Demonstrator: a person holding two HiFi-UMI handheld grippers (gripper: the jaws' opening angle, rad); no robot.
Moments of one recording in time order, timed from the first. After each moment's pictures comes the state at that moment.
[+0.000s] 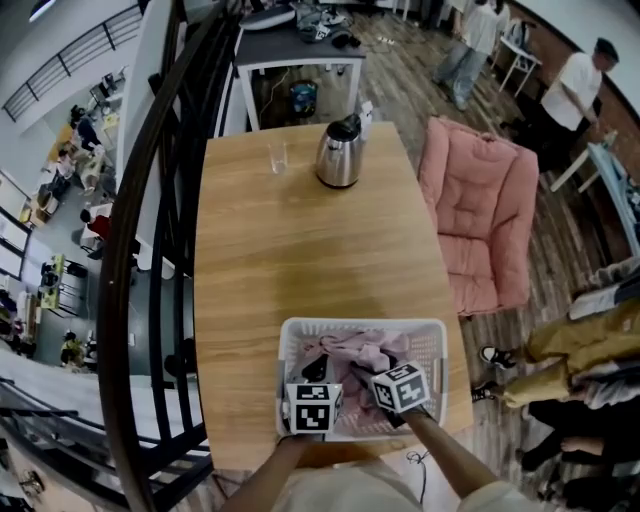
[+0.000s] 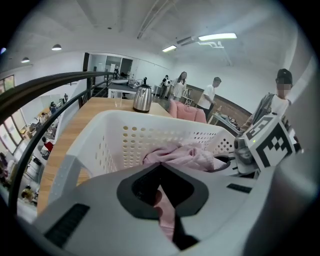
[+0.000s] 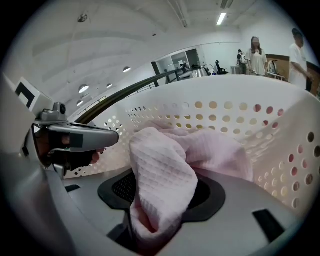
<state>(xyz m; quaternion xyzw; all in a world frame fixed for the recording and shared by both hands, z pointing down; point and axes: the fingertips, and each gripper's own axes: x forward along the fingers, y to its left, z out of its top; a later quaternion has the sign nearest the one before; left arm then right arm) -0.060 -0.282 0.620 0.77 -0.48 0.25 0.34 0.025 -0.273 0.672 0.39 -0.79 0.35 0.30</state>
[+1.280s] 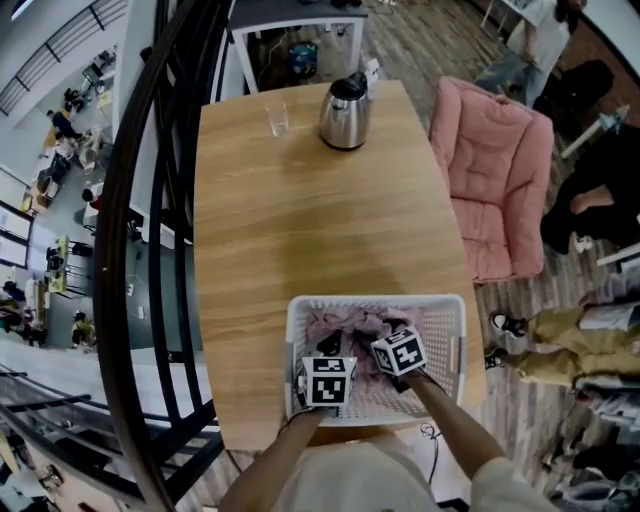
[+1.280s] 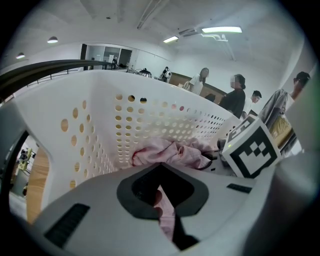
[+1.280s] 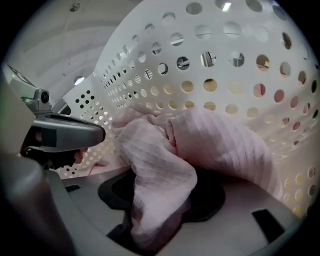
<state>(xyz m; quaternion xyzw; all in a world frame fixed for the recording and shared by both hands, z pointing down) -0.045 -0.279 0.667 0.76 -0.46 0.28 0.37 0.025 -0.282 0.743 0.38 -0.77 0.37 0.35</state>
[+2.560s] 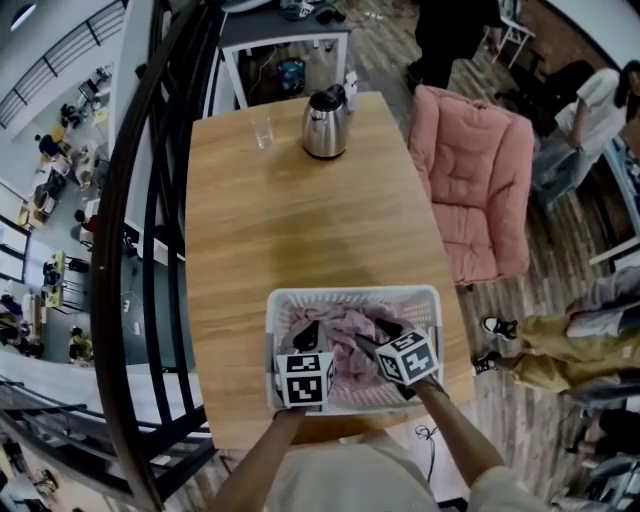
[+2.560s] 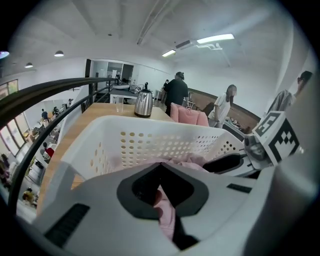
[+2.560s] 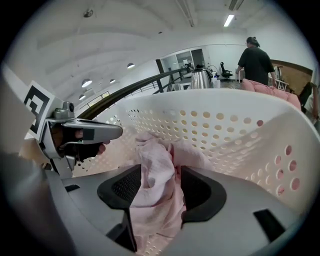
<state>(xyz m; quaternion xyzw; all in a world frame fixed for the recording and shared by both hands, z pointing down) -0.054 -0.296 0.617 0.77 -0.51 0.24 0.31 0.055 -0.272 0.658 0.38 -0.80 0.33 0.33</state>
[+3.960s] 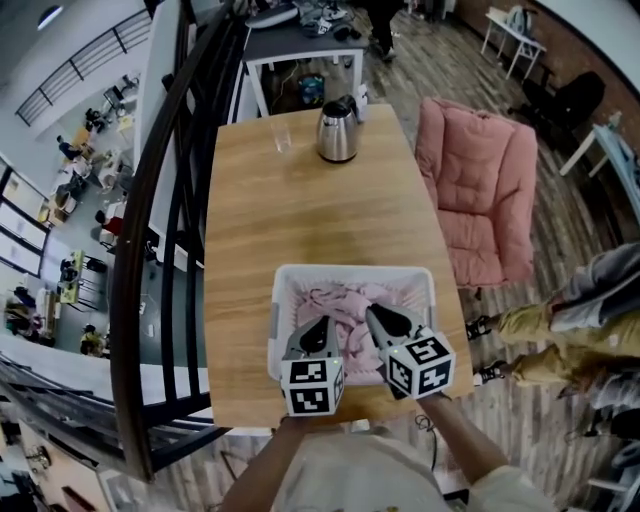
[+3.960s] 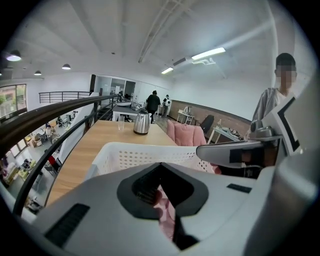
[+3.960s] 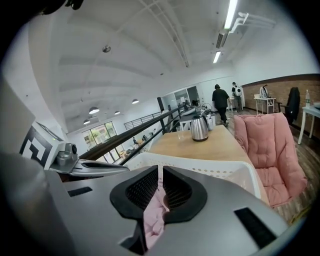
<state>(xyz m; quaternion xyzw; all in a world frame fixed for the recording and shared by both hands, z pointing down) -0.036 -0.242 0.525 0.78 -0.54 0.17 0.26 0.047 -0.257 0.509 0.45 -0.85 0.24 0.14</state>
